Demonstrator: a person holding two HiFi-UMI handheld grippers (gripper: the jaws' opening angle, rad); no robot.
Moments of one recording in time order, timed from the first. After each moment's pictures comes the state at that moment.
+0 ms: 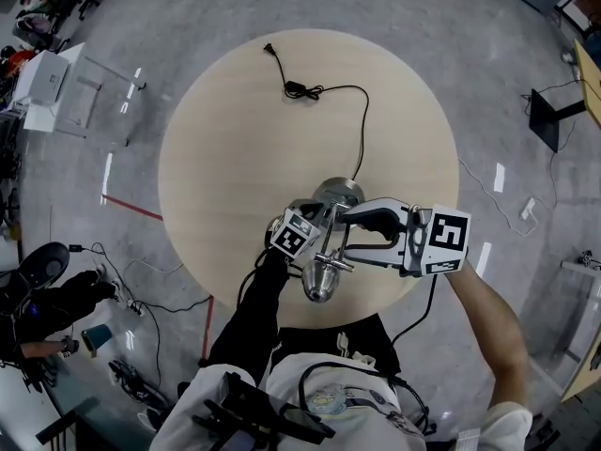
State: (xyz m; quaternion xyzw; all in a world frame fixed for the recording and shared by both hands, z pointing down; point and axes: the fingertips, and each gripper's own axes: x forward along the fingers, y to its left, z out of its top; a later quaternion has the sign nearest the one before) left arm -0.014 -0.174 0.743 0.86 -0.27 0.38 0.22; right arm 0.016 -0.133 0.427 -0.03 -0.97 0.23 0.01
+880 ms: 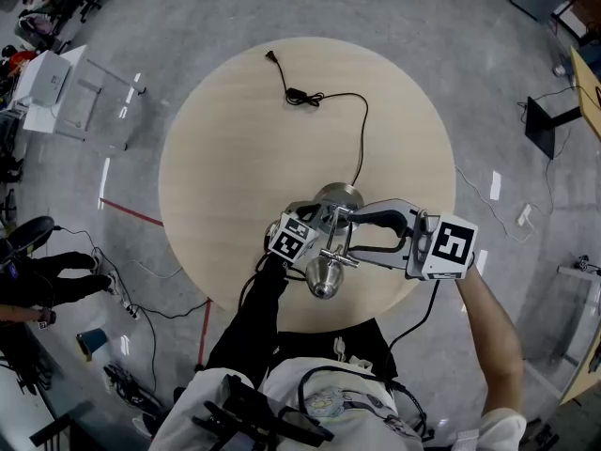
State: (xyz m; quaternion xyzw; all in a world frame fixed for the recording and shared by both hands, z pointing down) left arm -0.022 -0.187 0.724 0.86 -0.31 0.35 0.22; right arm 0.021 -0.134 0.427 -0.01 -0.98 0.16 0.08
